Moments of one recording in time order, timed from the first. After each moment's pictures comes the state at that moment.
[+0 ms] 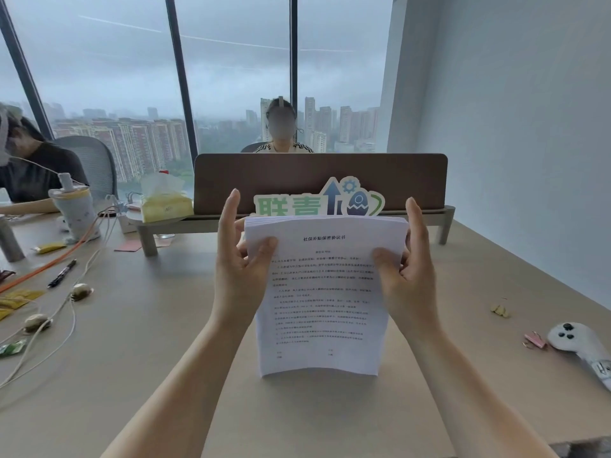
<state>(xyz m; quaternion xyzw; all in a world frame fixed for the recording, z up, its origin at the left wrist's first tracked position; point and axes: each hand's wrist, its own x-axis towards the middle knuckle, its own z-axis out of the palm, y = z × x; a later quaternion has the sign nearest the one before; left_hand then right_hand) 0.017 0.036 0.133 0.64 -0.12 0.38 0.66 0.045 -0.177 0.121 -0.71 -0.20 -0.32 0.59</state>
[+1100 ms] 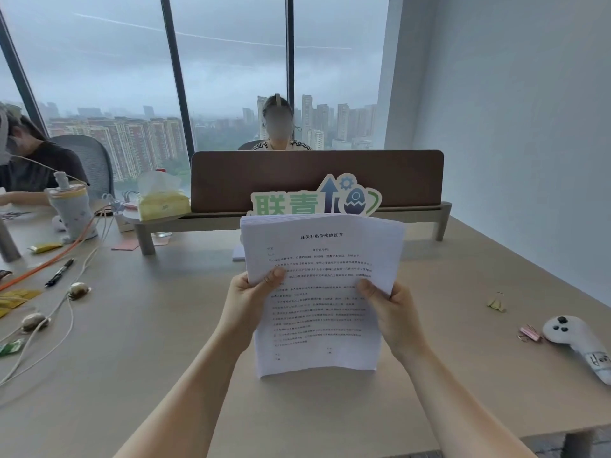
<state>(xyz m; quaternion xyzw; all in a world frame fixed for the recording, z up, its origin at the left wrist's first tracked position) 0.026 0.043 0.086 0.61 -0.03 0.13 0.78 0.043 -0.182 0.073 -0.66 -0.13 -0.08 0.74</state>
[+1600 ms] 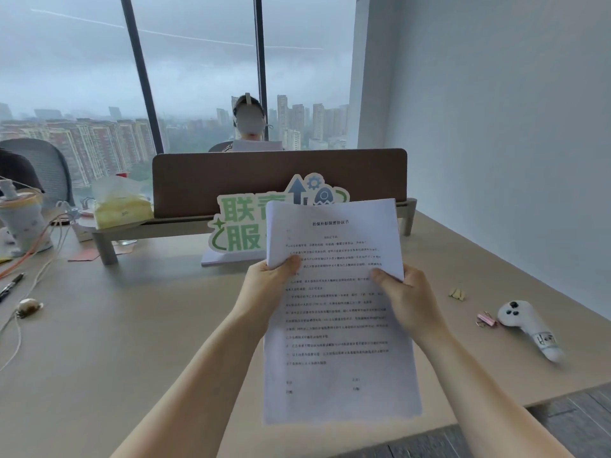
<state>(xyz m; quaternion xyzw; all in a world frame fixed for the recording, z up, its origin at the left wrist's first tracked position) 0.047 -0.030 0.111 0.64 0.01 0.05 0.77 0.044 -0.254 0.095 -0.77 -0.06 -0.14 0.62</state>
